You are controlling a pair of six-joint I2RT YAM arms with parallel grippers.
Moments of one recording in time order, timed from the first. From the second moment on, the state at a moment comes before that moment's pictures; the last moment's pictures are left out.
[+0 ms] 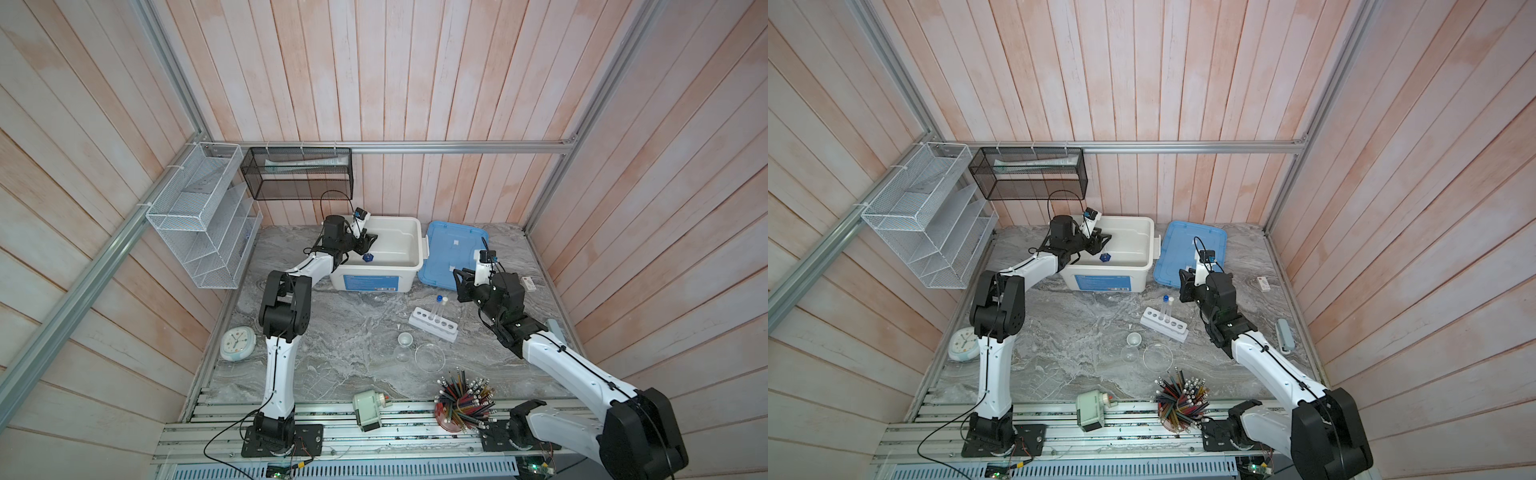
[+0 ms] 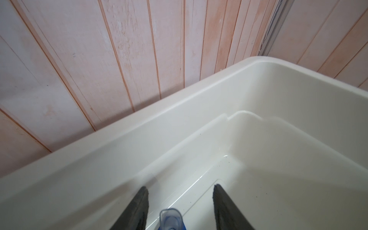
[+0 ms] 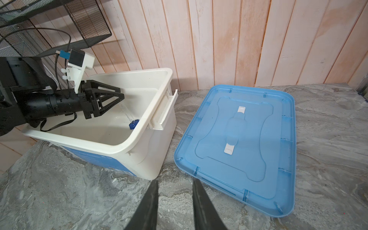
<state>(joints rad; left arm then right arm) -0.23 2.26 1.73 0.17 0.49 0.18 0.38 1.15 0.67 0.23 0.00 0.26</state>
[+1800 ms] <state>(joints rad) -0.09 1.02 0.85 0.00 0.23 -0.15 0.92 1.59 1.07 -0.73 -0.09 0.10</state>
